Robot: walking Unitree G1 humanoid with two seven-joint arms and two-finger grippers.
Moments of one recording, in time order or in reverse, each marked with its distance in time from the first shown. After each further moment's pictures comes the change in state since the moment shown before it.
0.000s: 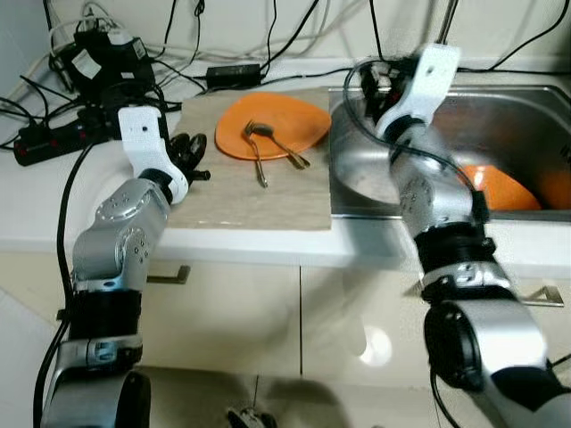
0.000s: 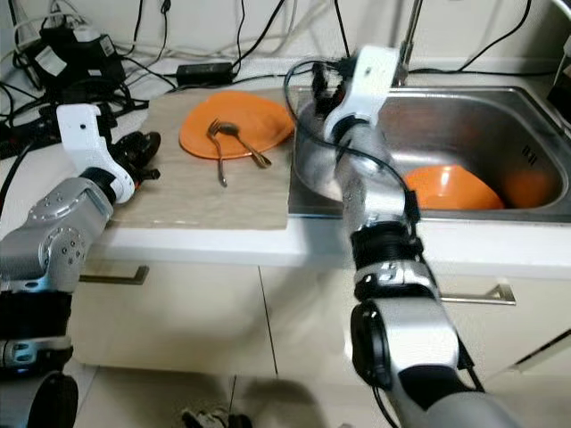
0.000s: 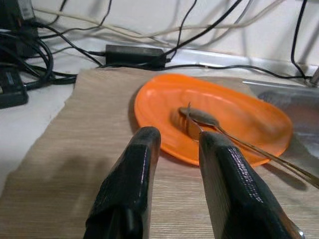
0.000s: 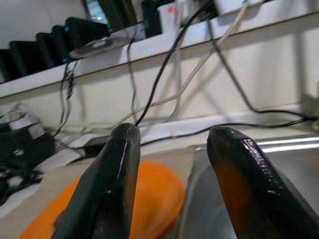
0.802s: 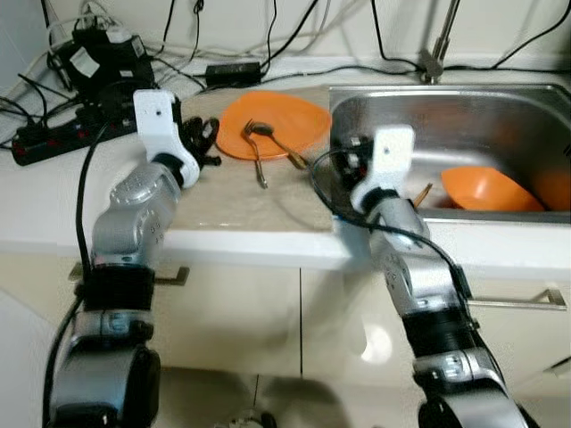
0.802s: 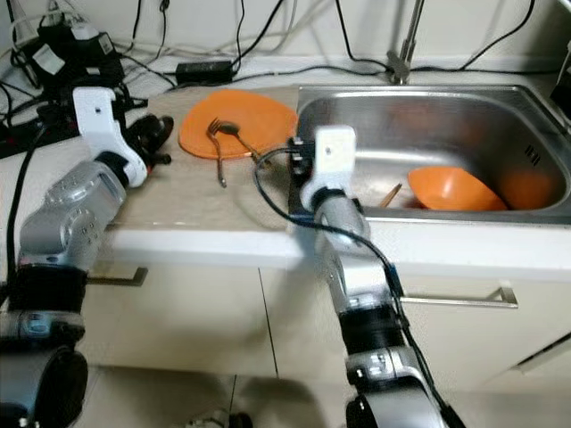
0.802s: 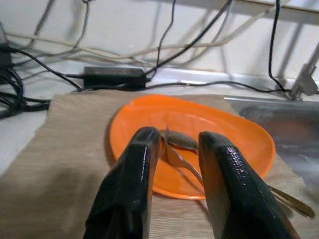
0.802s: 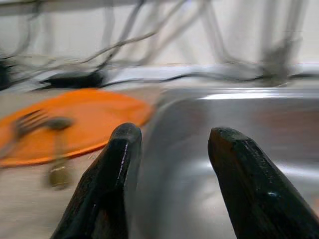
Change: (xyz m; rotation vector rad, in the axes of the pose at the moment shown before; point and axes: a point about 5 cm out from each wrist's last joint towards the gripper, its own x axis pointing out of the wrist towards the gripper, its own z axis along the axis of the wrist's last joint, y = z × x) left arm 0.008 -0.013 0.005 0.031 -0.109 -0.032; right arm -0.065 -0.004 -0.049 -0.201 0.108 -0.129
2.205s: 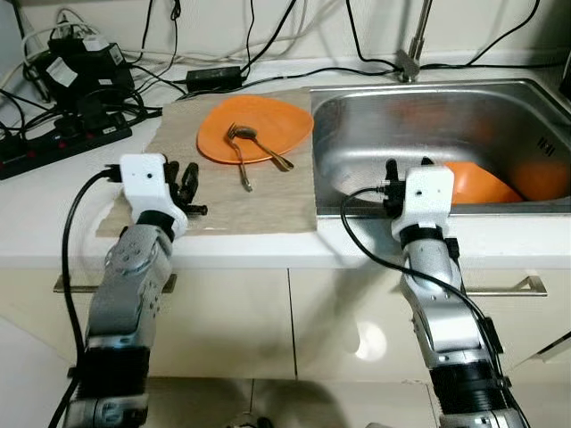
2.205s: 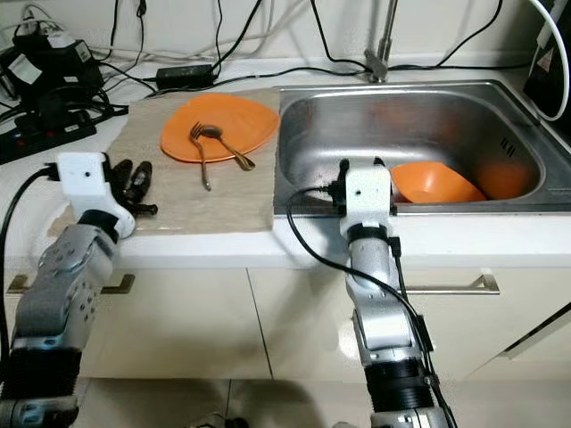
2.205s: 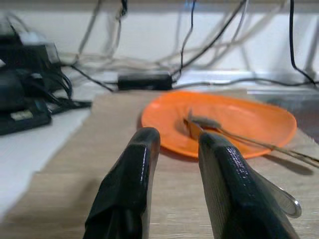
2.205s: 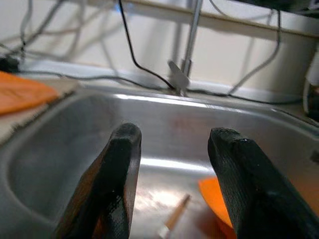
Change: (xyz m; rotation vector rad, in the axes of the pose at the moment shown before) left arm -0.060 0.008 -0.031 0.118 -0.071 0.145; right arm -0.048 -0.029 -0.024 -0.247 -0.067 -0.183
